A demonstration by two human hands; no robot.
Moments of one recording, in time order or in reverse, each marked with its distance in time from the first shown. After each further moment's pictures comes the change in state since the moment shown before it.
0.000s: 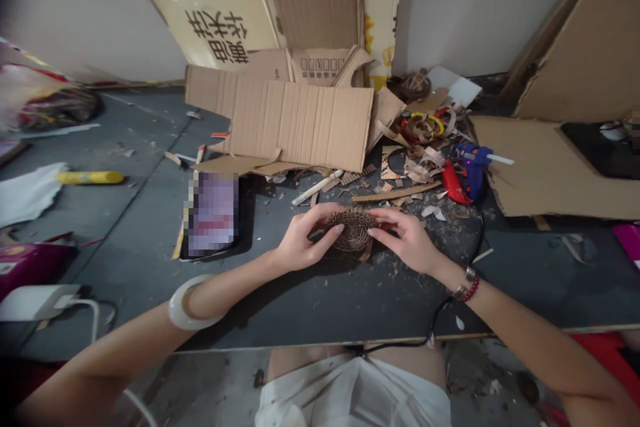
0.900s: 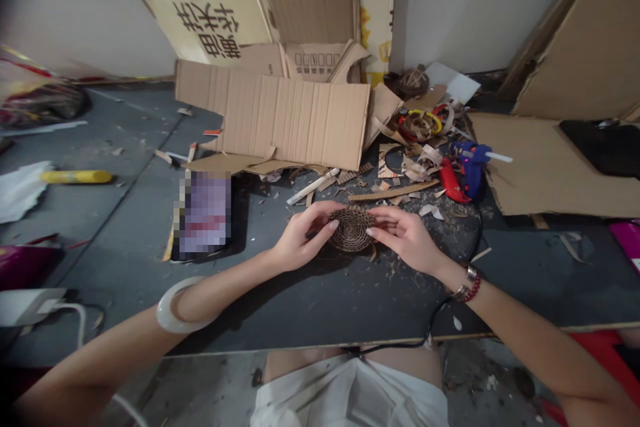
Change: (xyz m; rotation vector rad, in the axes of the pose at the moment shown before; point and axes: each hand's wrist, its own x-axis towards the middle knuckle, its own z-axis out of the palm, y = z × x) left_hand 0.001 -0.004 0.002 -0.102 -0.066 -0.097; right_hand 0.000 -0.002 -0.004 0.224 0.011 0.235
